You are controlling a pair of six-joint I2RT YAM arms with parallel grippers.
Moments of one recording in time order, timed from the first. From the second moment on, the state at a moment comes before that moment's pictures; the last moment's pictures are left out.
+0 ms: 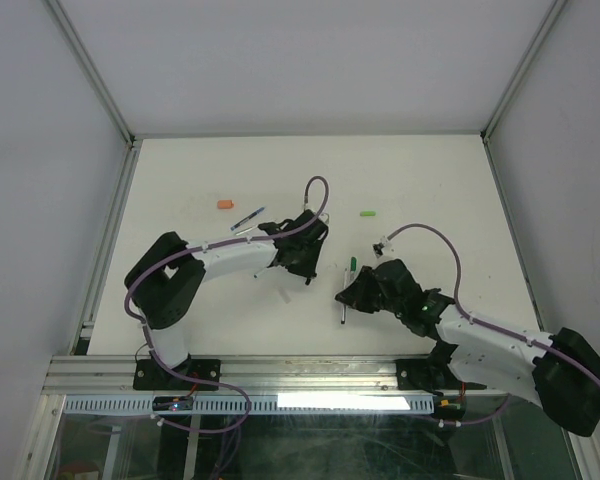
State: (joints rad) left arm -0.89 1.82 1.18 -0.44 -0.05 -0.50; right arm 0.81 0.93 0.32 -0.04 -0.01 0.92
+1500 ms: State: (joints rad) left arm -0.85 1.72 1.09 -0.30 -0.01 -0.74; right arm 0.98 1.45 0.28 0.60 -0.15 1.10
